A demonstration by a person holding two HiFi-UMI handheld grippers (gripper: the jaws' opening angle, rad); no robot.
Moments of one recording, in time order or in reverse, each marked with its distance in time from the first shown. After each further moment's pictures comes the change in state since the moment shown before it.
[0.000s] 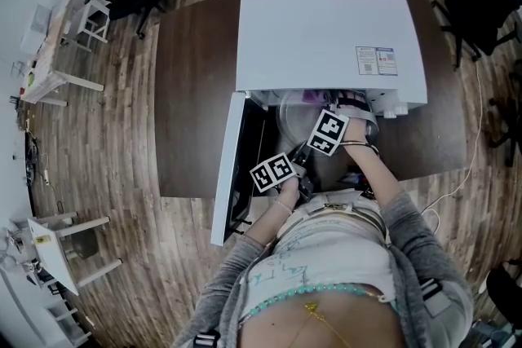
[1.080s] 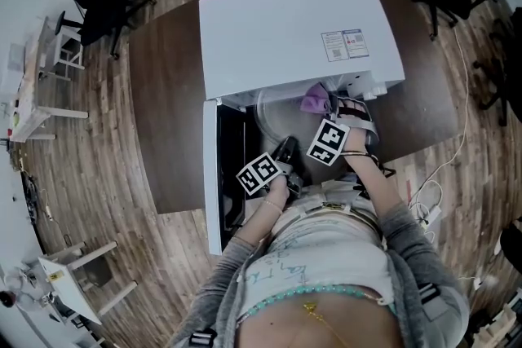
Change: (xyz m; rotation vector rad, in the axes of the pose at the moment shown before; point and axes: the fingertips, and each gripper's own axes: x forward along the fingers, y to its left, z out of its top) left arm -0.001 0.001 0.002 0.001 0.009 -0.005; right arm -0.027 0.041 -0.069 0.134 0.115 0.050
